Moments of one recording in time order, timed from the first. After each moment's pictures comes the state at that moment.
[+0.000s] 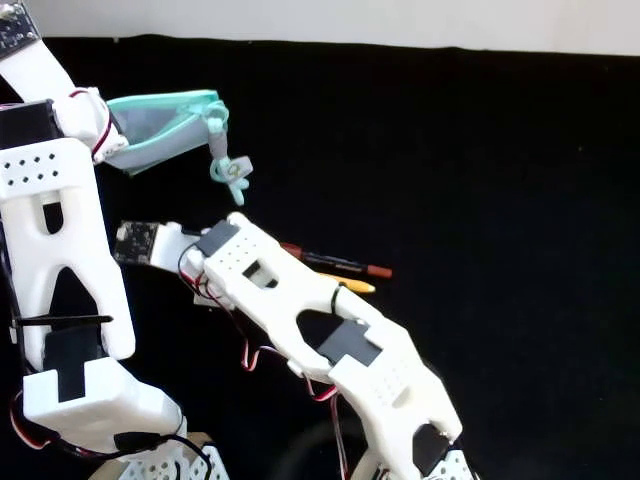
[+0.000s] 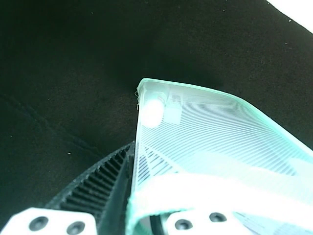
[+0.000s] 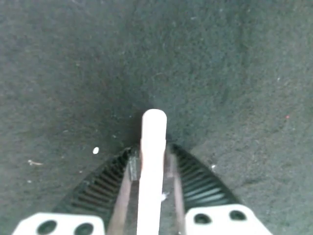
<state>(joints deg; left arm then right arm) -22.7 4.9 -18.9 80.1 22.3 -51.3 33.3 -10.9 58.5 36.9</state>
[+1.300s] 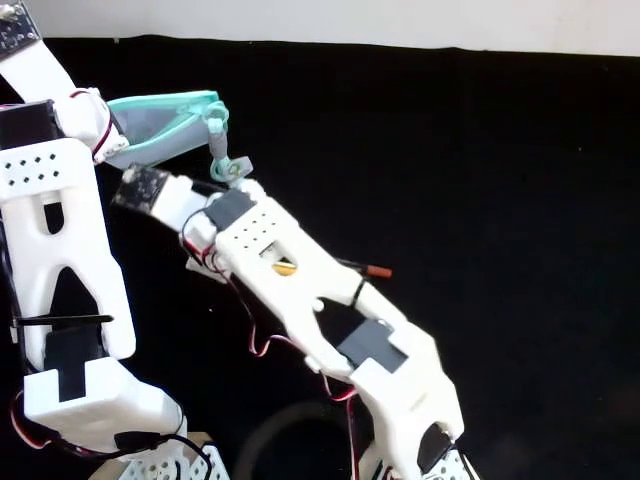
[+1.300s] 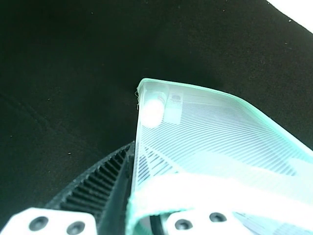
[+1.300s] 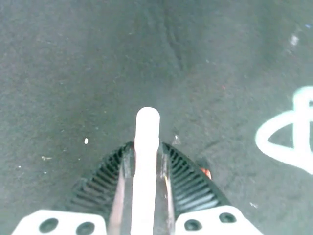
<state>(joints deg) -22.7 4.9 -18.9 80.1 22.3 -47.6 25.0 -18.3 68.8 25.8</state>
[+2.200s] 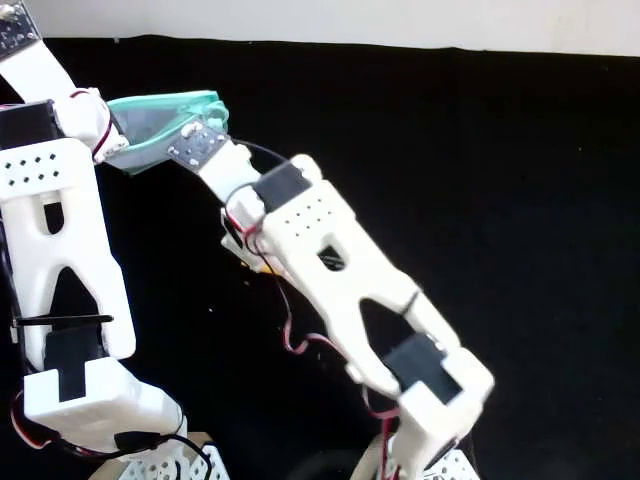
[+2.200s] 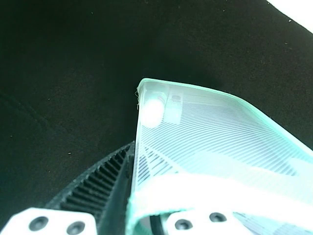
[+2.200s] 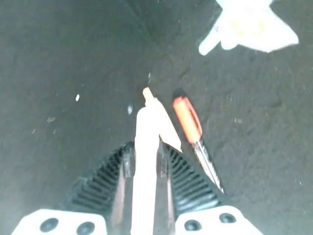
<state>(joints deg) -22.7 4.9 -18.9 80.1 22.3 -41.4 7.8 -10.9 80.0 16.6</state>
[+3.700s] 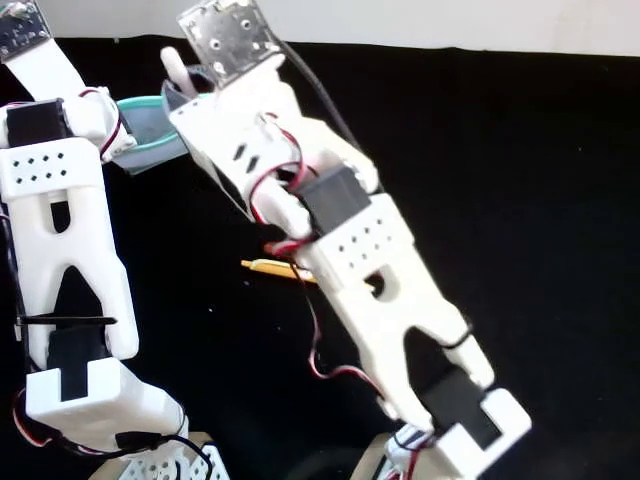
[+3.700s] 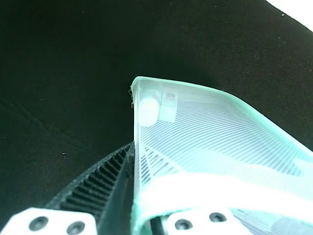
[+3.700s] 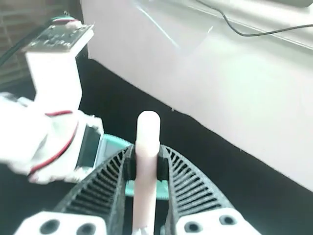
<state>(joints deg) -20.8 4.9 -18.8 80.1 22.3 -41.6 -0.7 -23.6 44.6 4.9</state>
